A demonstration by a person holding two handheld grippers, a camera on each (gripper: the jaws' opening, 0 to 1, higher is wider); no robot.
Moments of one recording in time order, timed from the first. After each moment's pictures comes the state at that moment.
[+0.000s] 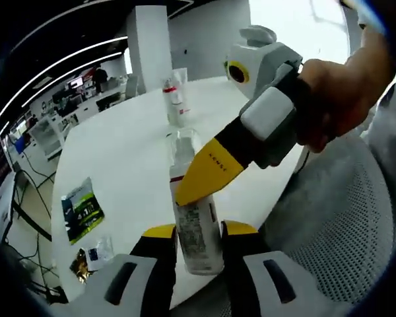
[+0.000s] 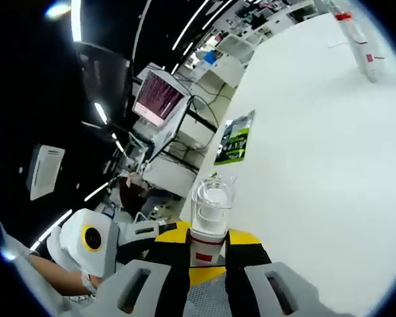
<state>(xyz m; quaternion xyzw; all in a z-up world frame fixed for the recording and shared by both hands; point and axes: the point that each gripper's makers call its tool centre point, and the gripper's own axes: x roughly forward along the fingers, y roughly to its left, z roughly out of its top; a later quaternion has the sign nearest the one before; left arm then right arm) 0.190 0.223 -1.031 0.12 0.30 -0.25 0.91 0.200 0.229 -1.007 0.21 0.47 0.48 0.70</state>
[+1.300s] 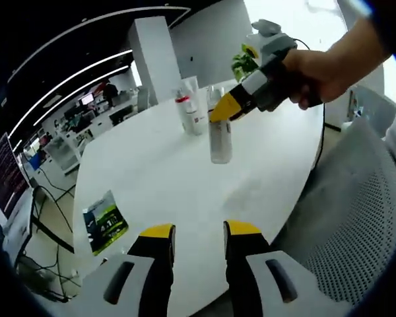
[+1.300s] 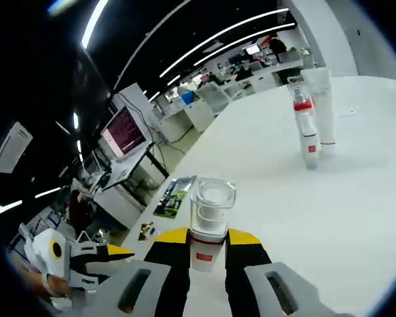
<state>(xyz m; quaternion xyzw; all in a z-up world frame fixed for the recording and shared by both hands) 0.202 0.241 -1.022 0.17 0.27 -0.21 0.92 0.326 0.135 -0.993 0.13 0.34 0.37 0.85</state>
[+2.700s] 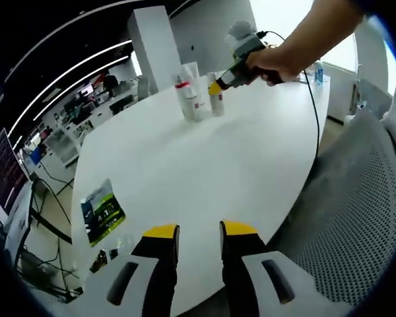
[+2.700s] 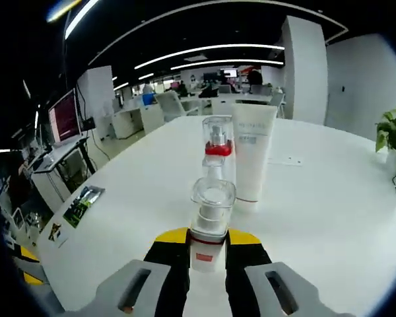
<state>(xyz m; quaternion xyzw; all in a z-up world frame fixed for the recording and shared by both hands) 0.199 0.244 -1.039 0.18 0.30 -0.20 0.92 0.448 0.059 -1.011 -0.03 0.28 0.24 0.93</state>
